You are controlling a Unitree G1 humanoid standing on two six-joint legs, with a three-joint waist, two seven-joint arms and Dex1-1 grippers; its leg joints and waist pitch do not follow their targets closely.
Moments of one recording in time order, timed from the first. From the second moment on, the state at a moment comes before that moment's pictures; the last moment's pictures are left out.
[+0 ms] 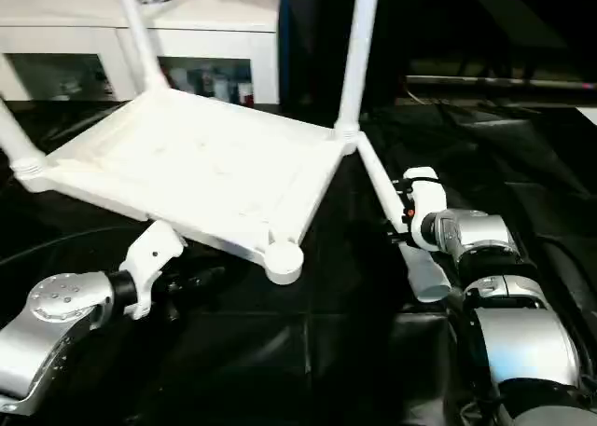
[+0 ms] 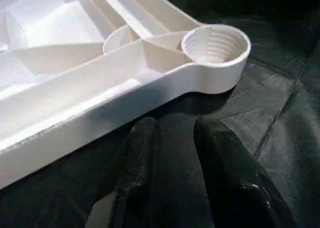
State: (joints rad) left arm -0.12 0.50 -0.17 -0.22 -0.11 0.49 -0.75; right arm -0.86 -0.44 -0.04 1.09 0.02 0.56 0.59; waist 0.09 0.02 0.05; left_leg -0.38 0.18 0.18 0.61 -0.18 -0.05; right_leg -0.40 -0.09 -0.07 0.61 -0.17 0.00
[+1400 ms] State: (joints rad) left arm -0.42 0.21 -0.03 -0.10 -0.37 0.52 -0.61; right arm -0.47 -0.40 -0.55 0.36 0.60 0.68 0.66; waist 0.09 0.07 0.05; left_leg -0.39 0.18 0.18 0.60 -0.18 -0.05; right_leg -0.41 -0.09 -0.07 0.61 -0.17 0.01
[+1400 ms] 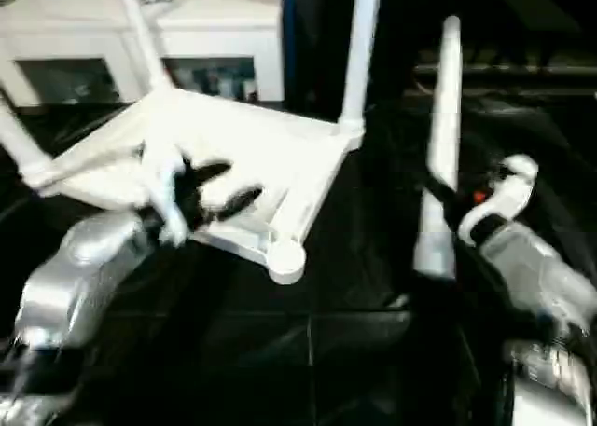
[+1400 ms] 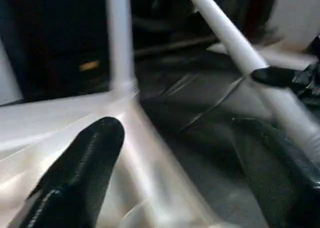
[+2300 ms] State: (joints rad) left arm -0.69 0.09 0.10 -0.01 -0.73 0.90 -0.50; right arm -0.43 -0.32 -0.14 0.00 0.70 0.75 0.90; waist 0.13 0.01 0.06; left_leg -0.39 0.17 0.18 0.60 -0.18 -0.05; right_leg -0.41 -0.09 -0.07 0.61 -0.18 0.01
